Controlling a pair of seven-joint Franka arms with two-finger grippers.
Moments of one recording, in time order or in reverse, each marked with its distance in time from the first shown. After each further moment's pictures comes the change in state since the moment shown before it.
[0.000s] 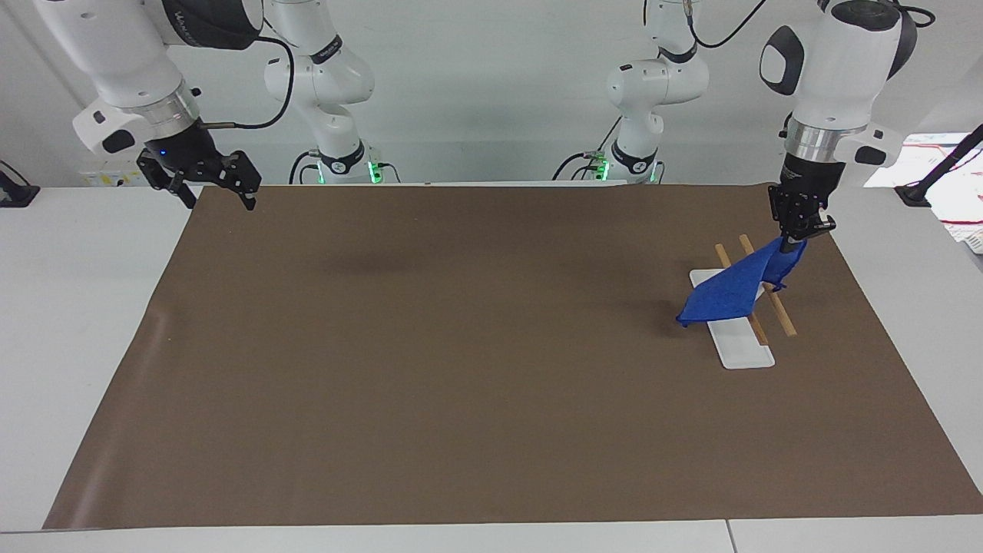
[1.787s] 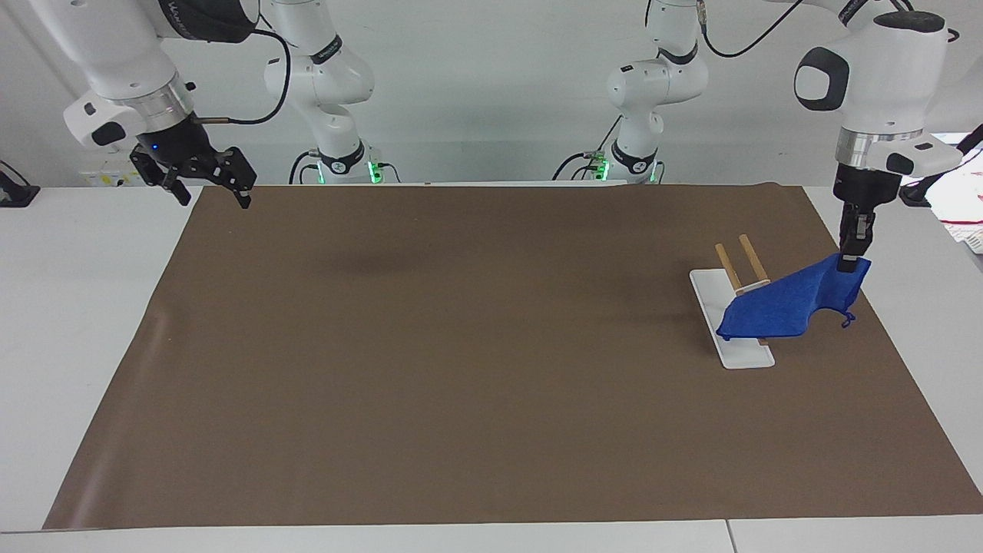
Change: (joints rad) left arm 0.040 0.055 0.064 0.001 -0.023 0.232 0.693; right arm -0.004 0.013 0.000 0.033 0.000 0.003 0.004
